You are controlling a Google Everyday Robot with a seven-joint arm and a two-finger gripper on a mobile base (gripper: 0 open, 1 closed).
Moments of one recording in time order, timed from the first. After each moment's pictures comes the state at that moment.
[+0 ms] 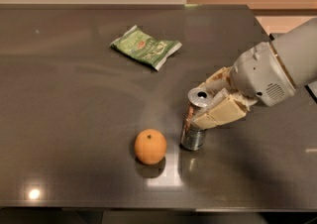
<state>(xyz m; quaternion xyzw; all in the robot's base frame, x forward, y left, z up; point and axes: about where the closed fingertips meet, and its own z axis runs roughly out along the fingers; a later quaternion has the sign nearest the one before) 0.408 -0.084 0.923 -0.61 0.69 0.26 0.29</state>
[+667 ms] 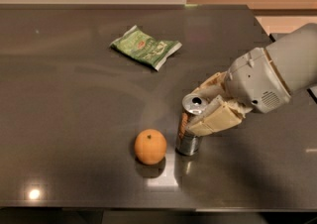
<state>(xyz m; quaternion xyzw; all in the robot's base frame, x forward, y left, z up) 0.396 -0.072 0.920 -0.62 0.68 0.26 0.30</state>
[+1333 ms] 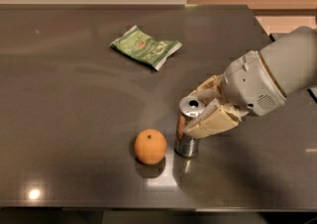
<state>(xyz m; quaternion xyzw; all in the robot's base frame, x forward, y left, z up) 0.393 -0.067 0.914 -0.63 0.67 0.25 0.29</state>
